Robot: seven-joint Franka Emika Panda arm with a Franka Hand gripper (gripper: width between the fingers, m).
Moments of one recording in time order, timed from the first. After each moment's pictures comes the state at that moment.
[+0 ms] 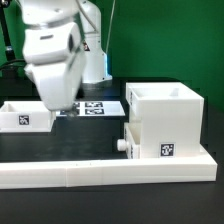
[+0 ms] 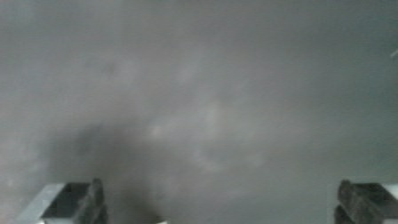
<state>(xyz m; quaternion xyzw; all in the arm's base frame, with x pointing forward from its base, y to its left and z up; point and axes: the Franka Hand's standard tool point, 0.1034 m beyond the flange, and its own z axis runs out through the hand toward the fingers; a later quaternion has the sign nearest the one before) 0.495 -0.049 0.069 -0.77 -0.63 0.00 0.14</state>
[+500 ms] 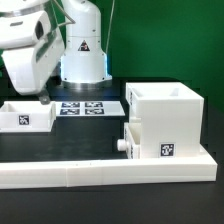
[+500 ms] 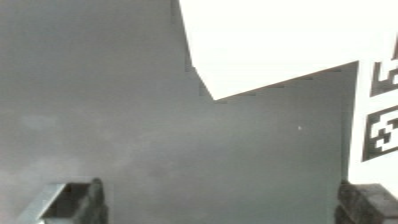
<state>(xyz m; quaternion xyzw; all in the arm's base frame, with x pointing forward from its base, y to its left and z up) 0.456 -0.086 0.080 -0.78 -0.60 0.00 0.13</state>
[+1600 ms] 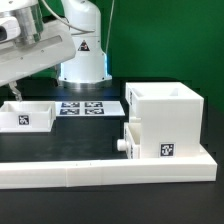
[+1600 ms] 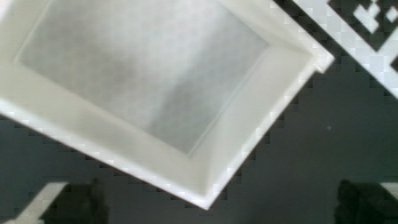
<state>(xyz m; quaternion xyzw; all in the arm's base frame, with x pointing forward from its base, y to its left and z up) 0.420 -0.113 0.070 -0.96 -0.26 0.03 0.10</state>
